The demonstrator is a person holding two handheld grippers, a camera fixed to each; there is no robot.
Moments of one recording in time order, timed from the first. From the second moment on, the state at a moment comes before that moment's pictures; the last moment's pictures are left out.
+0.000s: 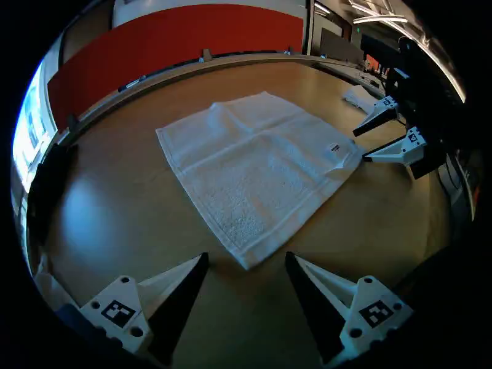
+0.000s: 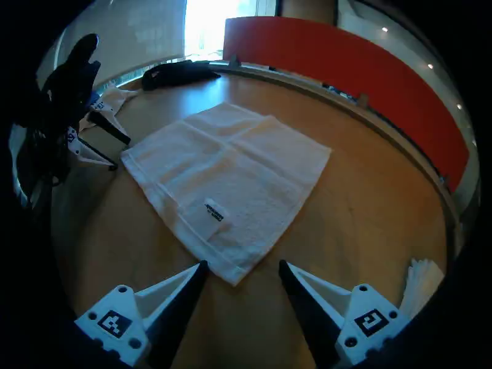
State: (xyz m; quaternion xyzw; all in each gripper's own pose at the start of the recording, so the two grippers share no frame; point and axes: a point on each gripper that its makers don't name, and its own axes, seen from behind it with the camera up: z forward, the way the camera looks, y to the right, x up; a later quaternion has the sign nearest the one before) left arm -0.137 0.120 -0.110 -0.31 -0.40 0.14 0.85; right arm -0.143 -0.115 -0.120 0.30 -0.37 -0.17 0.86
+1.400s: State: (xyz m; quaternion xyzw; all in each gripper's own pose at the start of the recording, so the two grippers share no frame) left arm -0.138 0.126 -0.110 -0.29 -0.41 0.14 0.85; right arm -0.146 -0.117 -0.126 0.31 -0.39 -0.14 0.86
